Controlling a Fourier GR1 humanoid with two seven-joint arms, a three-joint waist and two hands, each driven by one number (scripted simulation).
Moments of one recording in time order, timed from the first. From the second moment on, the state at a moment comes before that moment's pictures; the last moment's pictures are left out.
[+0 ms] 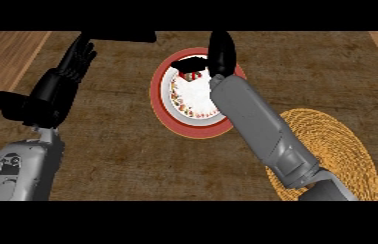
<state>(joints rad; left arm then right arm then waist) -0.35 0.25 0.06 -1.56 0.03 -0.09 0.10 -1.08 0.00 0.31 -0.60 0.15 -0.73 0.23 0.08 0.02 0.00</state>
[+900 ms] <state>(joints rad) -0.30 0.27 0.12 -1.56 0.03 -0.09 0.10 -0.66 -0.18 0.17 -1.02 -0.01 -0.59 0.01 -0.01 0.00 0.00</state>
